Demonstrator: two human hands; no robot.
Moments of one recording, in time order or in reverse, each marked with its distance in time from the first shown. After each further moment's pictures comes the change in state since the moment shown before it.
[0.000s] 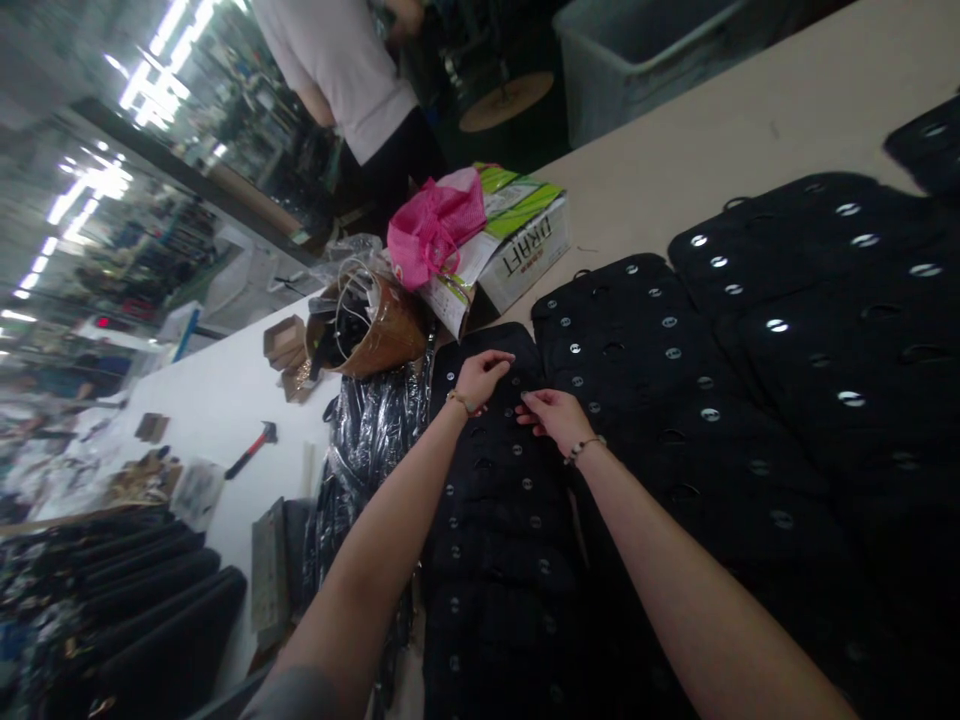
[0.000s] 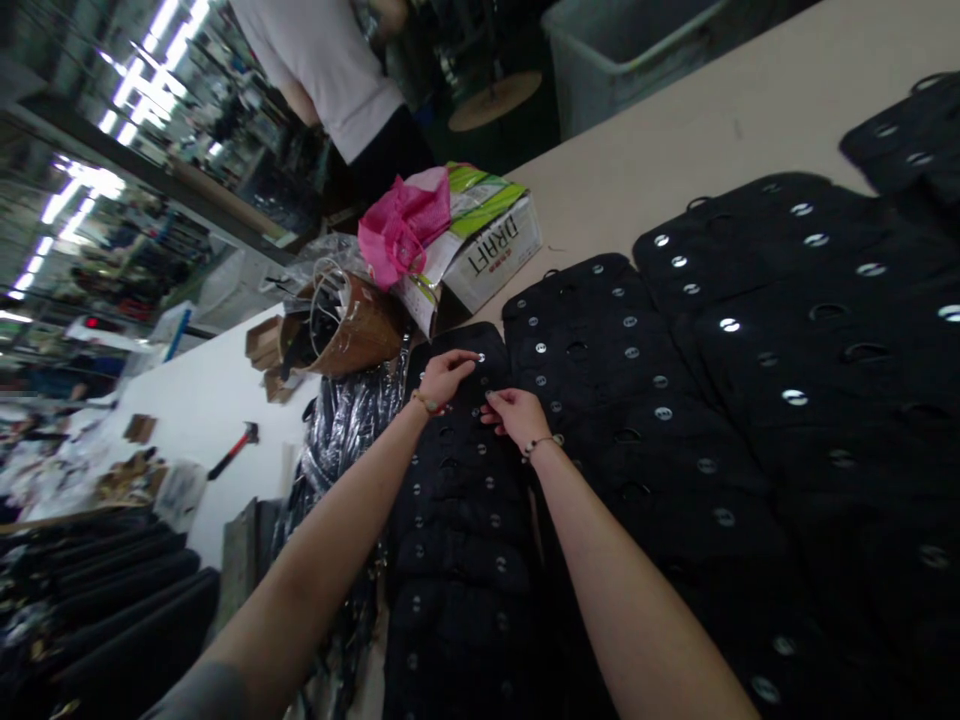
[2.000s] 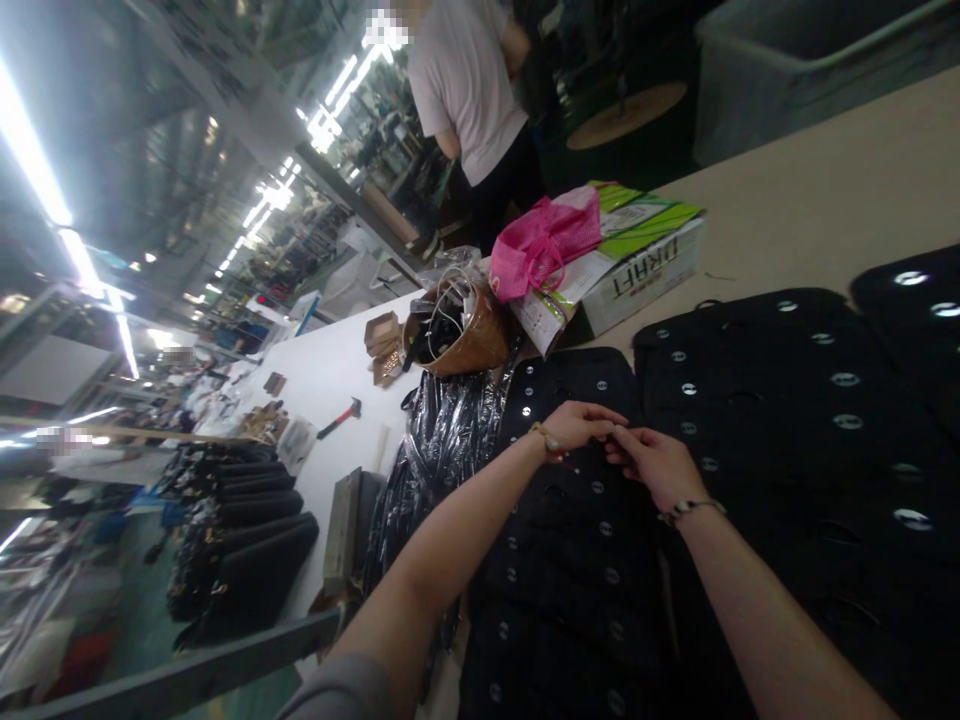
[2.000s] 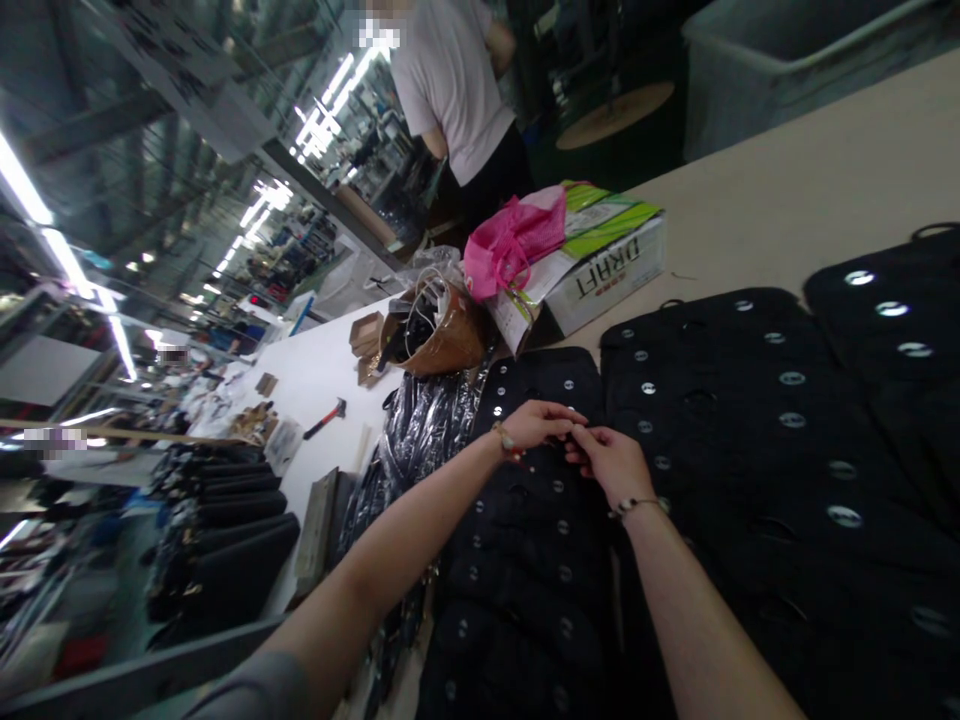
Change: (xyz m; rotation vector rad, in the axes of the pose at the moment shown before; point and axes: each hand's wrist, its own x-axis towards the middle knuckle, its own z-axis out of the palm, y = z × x) left_hand -0.027 0.002 0.006 -0.330 -0.370 -0.151; right_hand -0.003 -0.010 0.002 -0.116 0.060 -0.021
